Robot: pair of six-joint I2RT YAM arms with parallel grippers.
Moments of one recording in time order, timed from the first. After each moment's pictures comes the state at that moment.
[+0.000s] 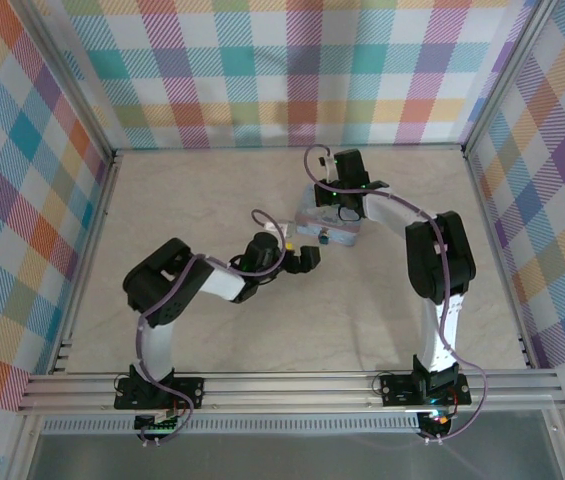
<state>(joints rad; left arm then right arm) -0.72 1.92 0.77 0.71 0.05 -0.55 0.39 2.01 1.47 -0.19 -0.15 0.16</state>
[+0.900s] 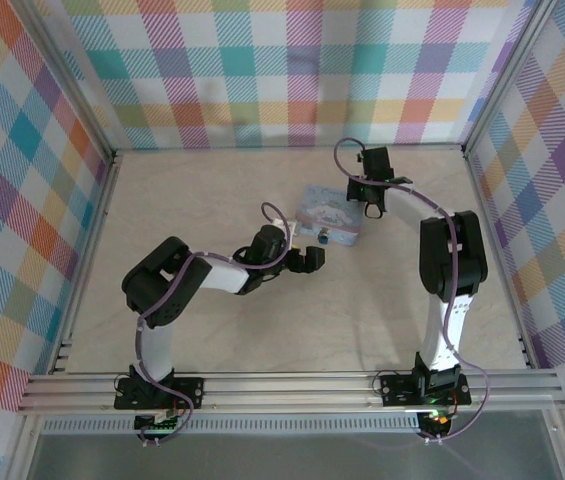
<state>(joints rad) -0.71 1.96 0.90 0.58 0.17 -0.53 0.25 2.00 1.46 -0.27 0.06 0.22</state>
